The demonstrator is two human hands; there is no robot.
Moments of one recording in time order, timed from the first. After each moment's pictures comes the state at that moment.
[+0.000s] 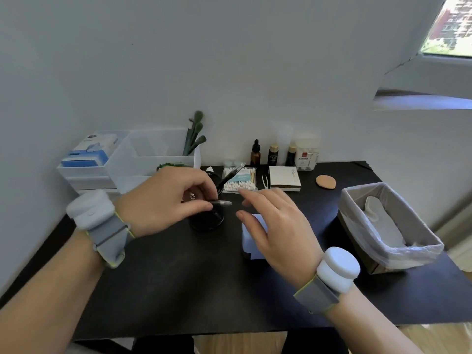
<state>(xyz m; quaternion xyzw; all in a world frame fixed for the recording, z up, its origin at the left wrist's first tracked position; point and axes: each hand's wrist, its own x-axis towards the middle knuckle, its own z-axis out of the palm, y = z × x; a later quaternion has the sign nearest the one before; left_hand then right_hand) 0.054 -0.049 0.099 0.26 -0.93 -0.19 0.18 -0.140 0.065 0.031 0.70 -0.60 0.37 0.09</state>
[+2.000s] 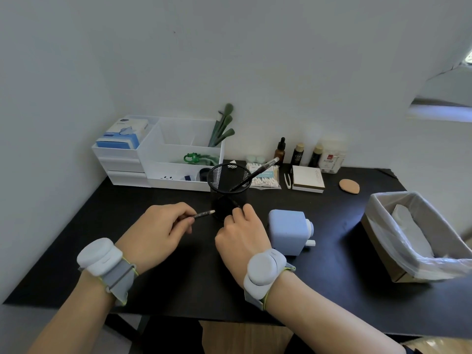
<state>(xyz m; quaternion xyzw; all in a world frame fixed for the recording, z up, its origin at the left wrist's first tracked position) 0.128 -0.028 0.021 0.45 -0.85 -0.20 0.17 -0.046 0.033 0.011 0.79 -0.59 -0.09 0.14</state>
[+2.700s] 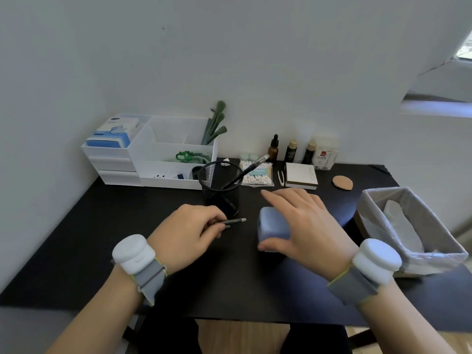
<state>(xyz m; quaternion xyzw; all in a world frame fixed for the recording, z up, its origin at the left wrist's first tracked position) 0.075 -0.018 0.015 0.36 -0.89 -0.19 0.19 -0.157 0.071 0.041 0.75 -0.65 0.12 0.00</state>
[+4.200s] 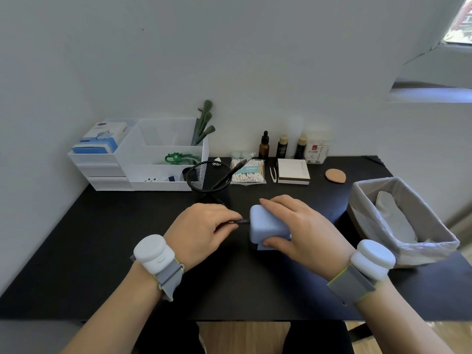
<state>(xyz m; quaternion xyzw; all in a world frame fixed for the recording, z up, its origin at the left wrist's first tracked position) 0.038 -0.018 0.009 0.28 -0.93 -0.11 0.21 -0.180 0.075 0.014 0.75 -0.63 0.18 -0.05</state>
